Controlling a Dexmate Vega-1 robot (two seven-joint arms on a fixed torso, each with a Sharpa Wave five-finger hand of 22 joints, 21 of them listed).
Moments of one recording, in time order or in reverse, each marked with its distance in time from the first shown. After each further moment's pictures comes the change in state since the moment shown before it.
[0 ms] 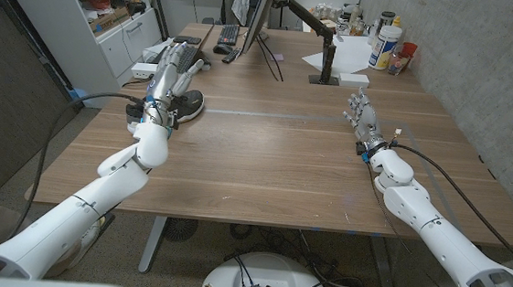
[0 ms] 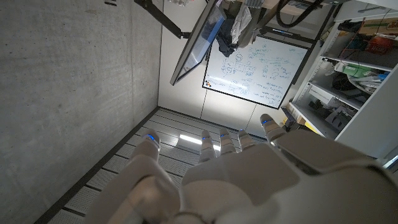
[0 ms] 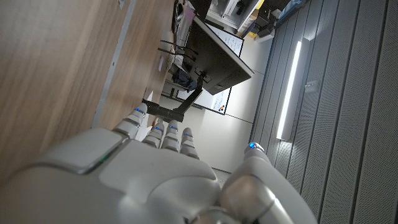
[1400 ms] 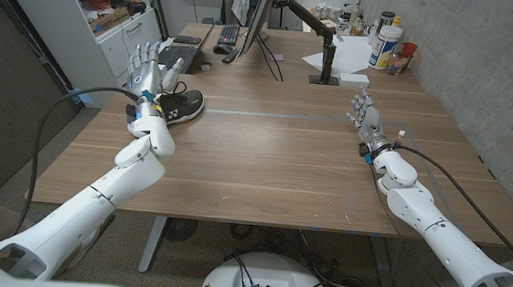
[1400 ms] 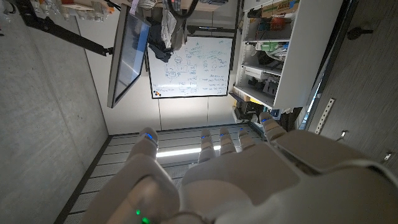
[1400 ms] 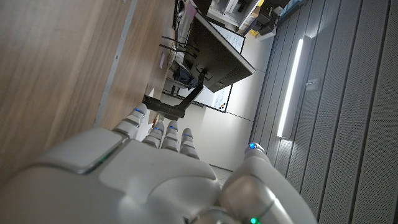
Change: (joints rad) left arm -0.073 -0.033 0.068 -0.058 0.095 0.519 0.066; left_hand 0.017 -0.009 -0.008 -0.017 0.000 0.027 0.023 0.007 0.000 0.020 0.013 0.009 0.000 0.007 0.010 0.008 0.000 0.026 0.003 0.008 0.002; right arm -0.015 -0.017 0.013 -0.010 0.010 0.001 -0.001; right_hand 0.000 0.000 -0.004 -0.004 0.000 0.000 0.000 0.000 0.000 -0.003 0.004 0.000 0.000 -0.004 -0.004 0.000 0.000 -0.001 0.001 0.000 0.000
